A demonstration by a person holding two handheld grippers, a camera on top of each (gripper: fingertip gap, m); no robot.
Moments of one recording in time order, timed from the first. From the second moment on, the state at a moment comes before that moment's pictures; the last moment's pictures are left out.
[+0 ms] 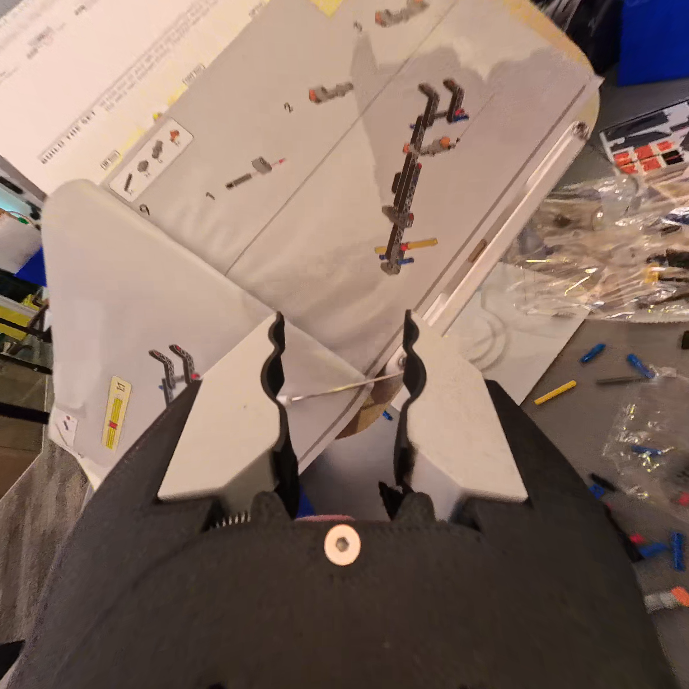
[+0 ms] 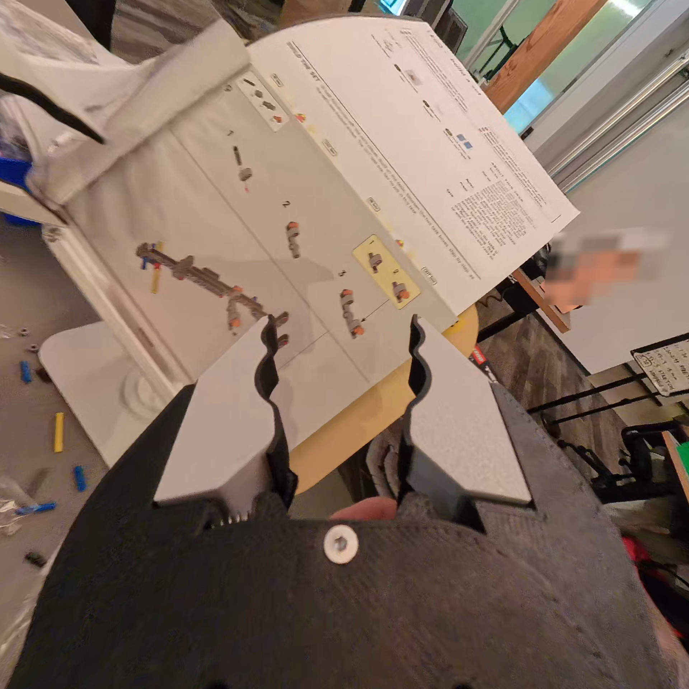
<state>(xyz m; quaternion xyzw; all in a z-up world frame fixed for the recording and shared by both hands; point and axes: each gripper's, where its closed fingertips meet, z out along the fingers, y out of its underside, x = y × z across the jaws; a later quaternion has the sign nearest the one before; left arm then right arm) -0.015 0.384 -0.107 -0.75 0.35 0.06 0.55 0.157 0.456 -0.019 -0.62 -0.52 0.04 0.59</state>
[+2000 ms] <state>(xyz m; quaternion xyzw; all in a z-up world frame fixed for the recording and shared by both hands) -0.045 0.353 -0.162 -0.77 0.36 0.07 0.52 0.133 0.525 -0.042 -0.61 -0.60 -0.03 0.51</state>
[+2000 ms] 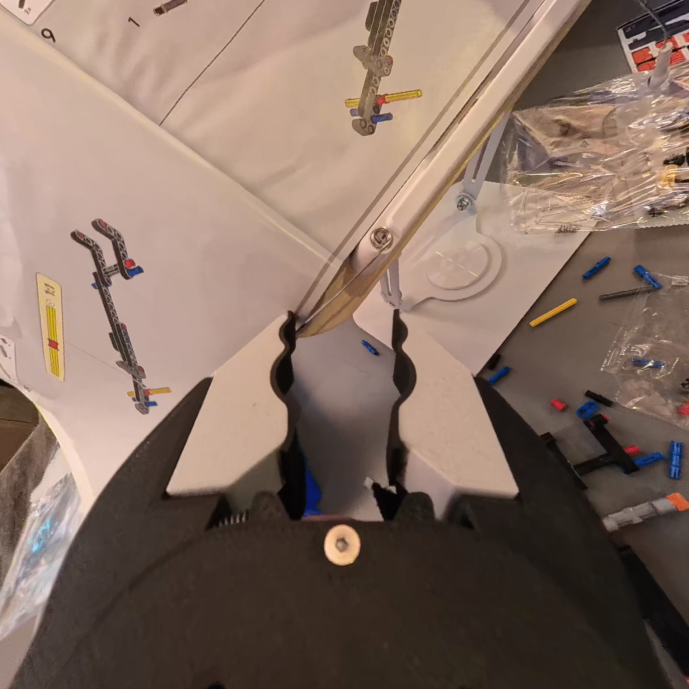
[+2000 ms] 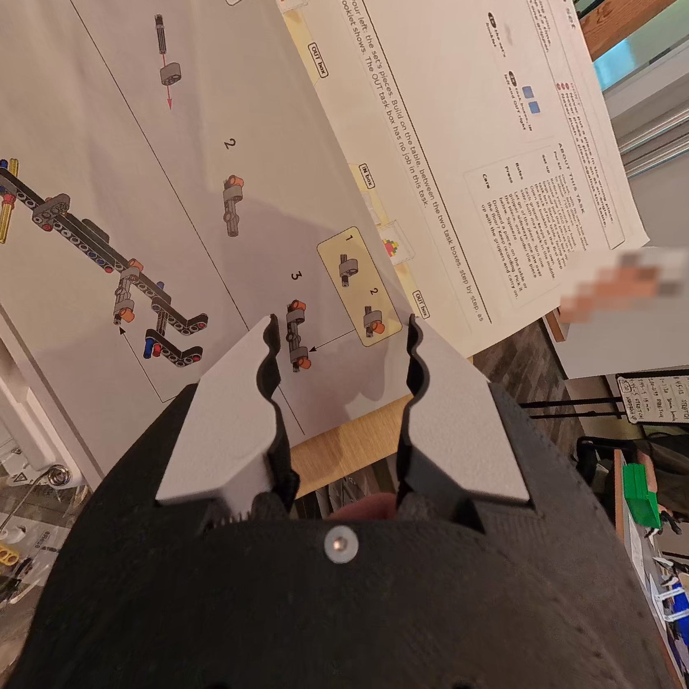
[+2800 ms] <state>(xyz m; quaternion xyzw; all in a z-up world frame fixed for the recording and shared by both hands) -0.045 0.326 -0.118 -0.81 0.25 -0.06 0.53 0.146 0.525 -0.043 -0.59 -0.61 -0.02 0.53</state>
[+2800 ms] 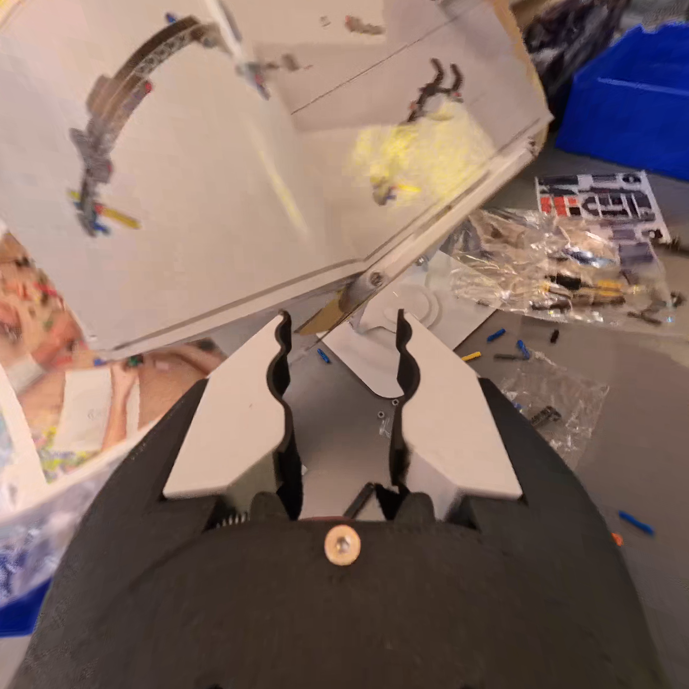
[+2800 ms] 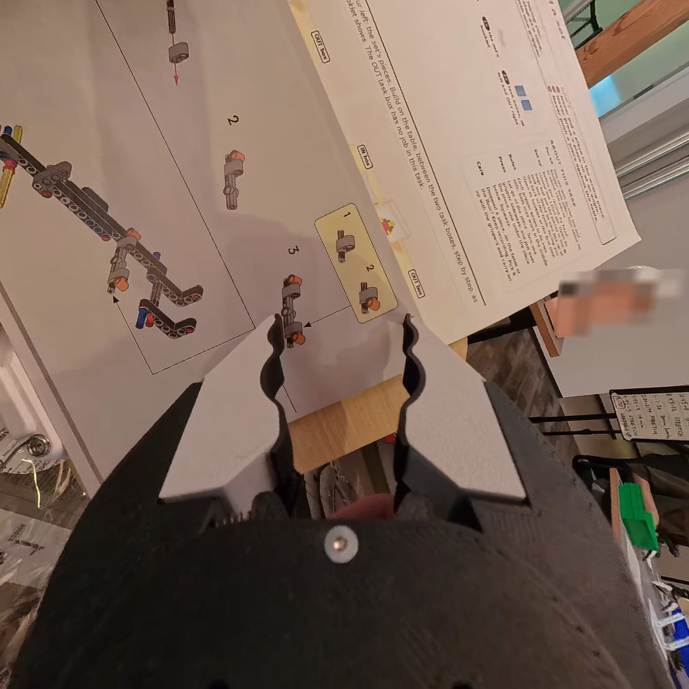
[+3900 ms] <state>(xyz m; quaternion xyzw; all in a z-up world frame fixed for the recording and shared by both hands) -0.019 0.415 -0.099 -0.75 0.34 0.03 0.56 0.147 0.533 -0.035 -0.56 -0.65 -0.02 0.51</state>
